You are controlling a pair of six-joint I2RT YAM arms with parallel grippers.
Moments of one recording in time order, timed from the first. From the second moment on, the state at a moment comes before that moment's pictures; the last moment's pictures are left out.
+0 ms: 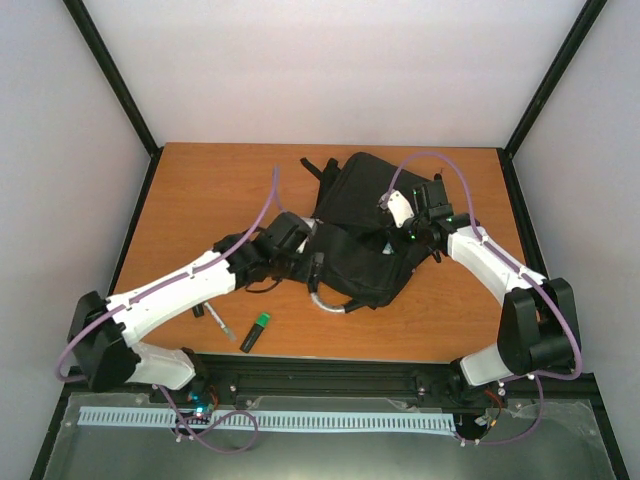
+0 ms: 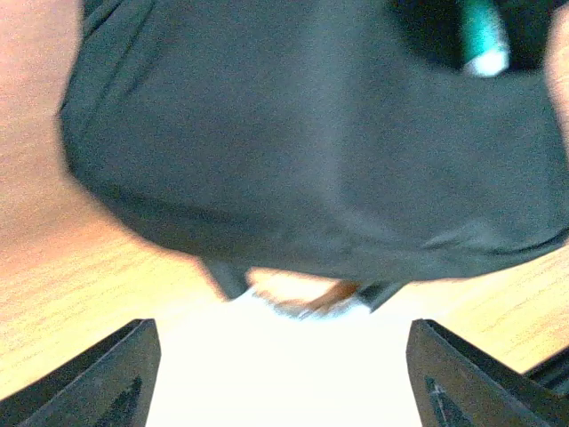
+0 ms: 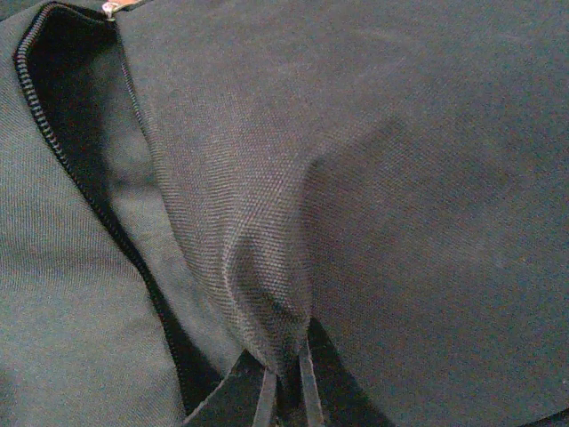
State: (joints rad) left arm -0.86 1.38 1.14 -0.68 -0.03 -0.54; right arm 0.29 1.47 1.02 -0.46 -0.34 -0.35
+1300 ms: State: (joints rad) left arm -0.92 1.44 0.73 -0.90 -0.05 -0.82; right arm 0.29 1.49 1.02 -0.47 -0.36 -0.35
